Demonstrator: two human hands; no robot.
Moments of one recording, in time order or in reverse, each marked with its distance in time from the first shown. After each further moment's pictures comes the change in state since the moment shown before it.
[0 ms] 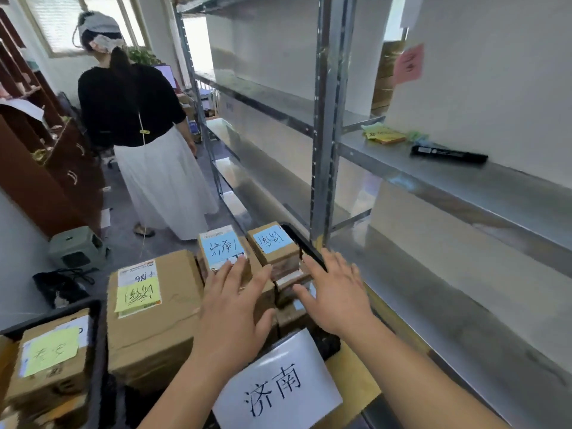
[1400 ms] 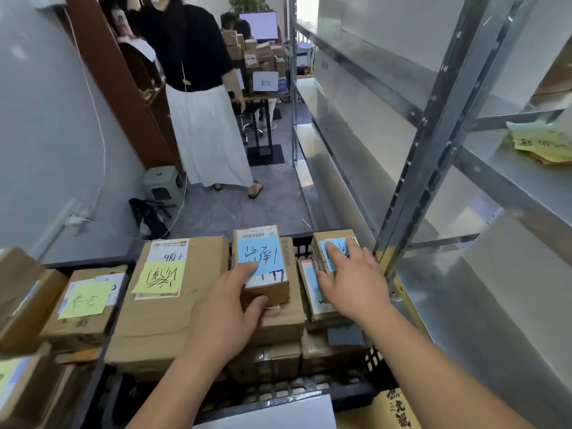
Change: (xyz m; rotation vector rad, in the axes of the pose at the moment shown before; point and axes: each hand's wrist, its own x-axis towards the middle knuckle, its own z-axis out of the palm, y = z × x) left_hand 0.060 -0.041 0.030 -0.196 0.044 -0.551; right_hand 0.168 0.000 0.038 -0.056 -0.159 -0.170
